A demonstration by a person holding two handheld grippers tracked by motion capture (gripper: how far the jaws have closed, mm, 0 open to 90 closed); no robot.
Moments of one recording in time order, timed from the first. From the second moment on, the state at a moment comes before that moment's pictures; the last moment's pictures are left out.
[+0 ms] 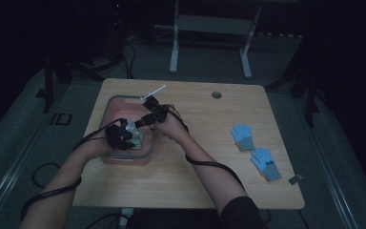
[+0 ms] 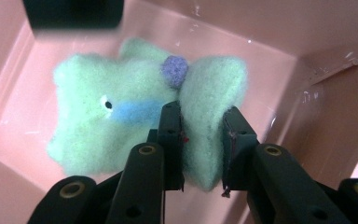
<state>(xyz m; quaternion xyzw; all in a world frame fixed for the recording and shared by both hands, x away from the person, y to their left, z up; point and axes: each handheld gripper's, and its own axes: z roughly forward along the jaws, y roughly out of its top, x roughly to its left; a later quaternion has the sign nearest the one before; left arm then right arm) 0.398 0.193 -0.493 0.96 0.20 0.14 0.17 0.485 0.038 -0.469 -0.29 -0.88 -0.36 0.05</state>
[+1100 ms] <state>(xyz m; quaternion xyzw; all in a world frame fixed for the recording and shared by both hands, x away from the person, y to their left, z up) 0.376 0.164 -0.449 0.90 0.28 0.15 0.30 0.448 -0.086 -0.445 -0.24 -0.88 -0.42 0.01</state>
